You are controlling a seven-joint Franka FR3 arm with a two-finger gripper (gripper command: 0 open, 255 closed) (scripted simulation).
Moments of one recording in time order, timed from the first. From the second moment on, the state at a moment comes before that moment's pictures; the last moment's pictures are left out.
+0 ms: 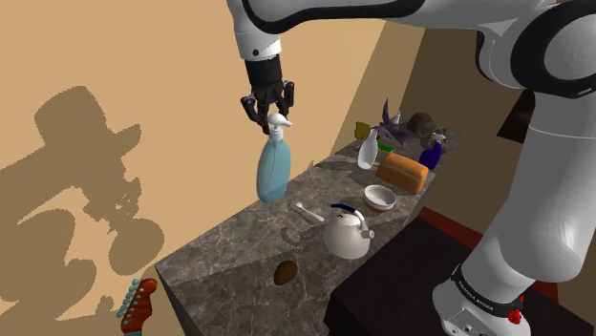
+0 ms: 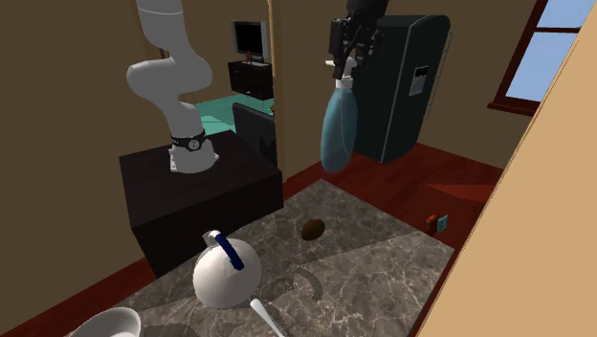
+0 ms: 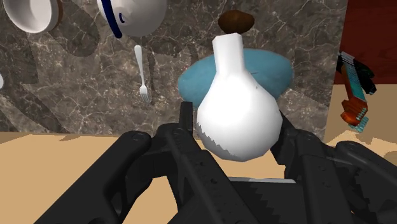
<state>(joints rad) 0.13 0.25 0.44 -1.42 -0.22 1.48 0.53</state>
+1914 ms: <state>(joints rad) -0.25 0.16 0.17 -1.79 -0.23 1.87 -0.05</state>
